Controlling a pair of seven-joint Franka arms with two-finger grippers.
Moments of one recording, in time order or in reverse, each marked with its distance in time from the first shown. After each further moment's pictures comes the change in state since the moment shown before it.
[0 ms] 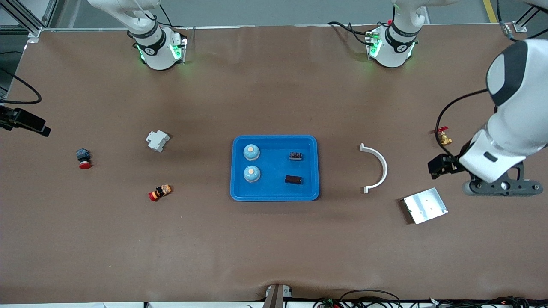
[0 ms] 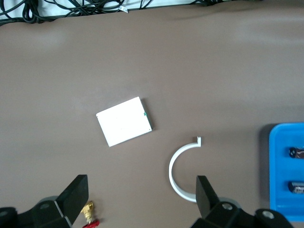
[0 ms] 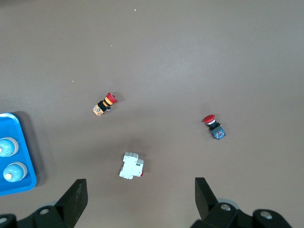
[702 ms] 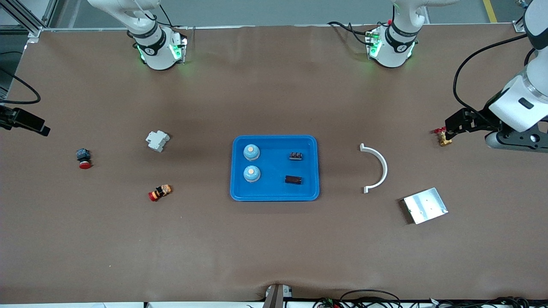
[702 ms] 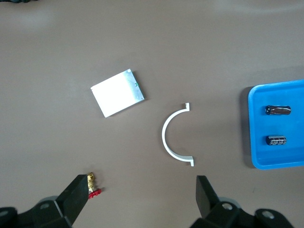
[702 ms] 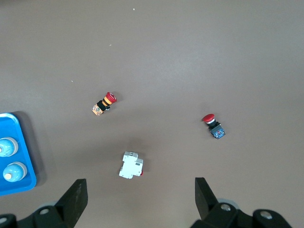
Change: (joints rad) left arm -0.035 -0.176 0.107 -0.116 -0.142 -0.087 0.138; right arm -0.002 0.000 0.000 0.000 0.001 -0.001 0.000
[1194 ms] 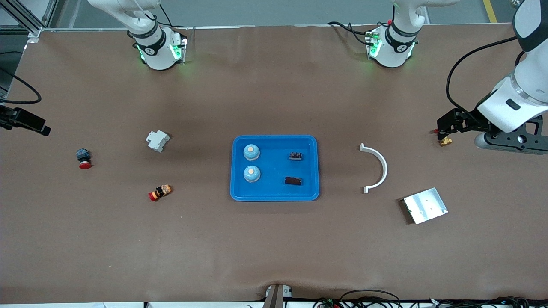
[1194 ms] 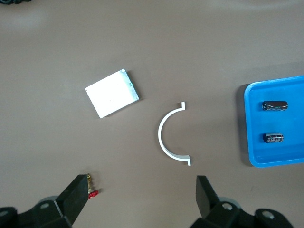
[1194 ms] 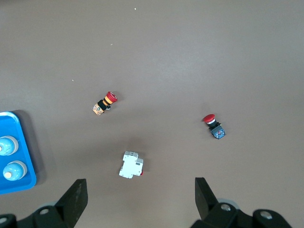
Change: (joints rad) left arm -0.009 0.000 -0.006 -0.006 0.000 0.007 -0.001; right arm 0.000 0.000 0.003 0.000 0.000 0.000 -0.015
